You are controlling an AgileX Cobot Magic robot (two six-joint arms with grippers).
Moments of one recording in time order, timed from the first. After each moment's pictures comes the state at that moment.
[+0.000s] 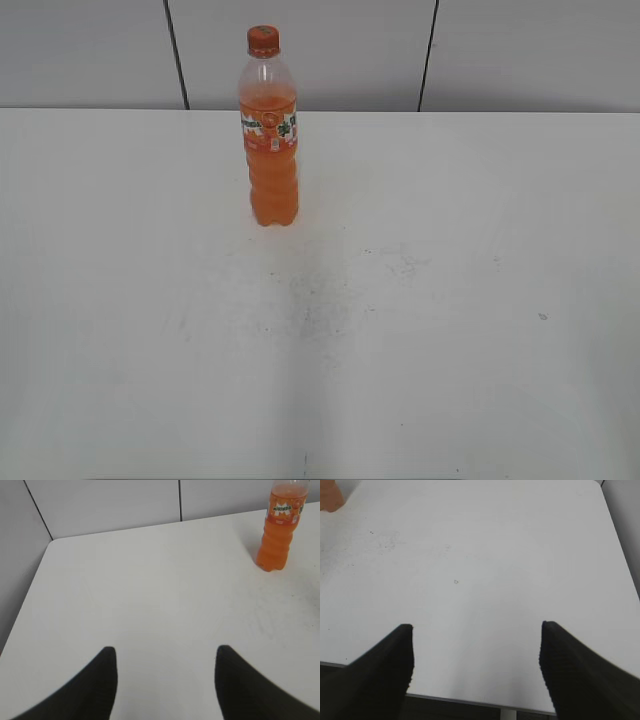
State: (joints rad) left arm -0.07 -0.01 -0.56 0.07 1.04 0.02; right arm 0.02 -0.01 -0.44 0.06 1.02 -0.22
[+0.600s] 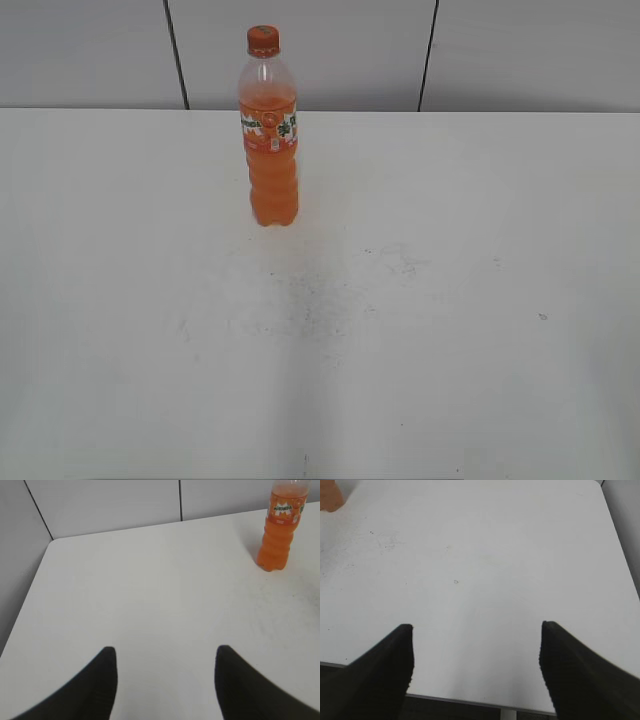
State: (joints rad) left arm -0.07 -0.01 -0.56 0.07 1.04 0.02; right arm 0.02 -0.01 -0.44 0.07 1.02 -0.22
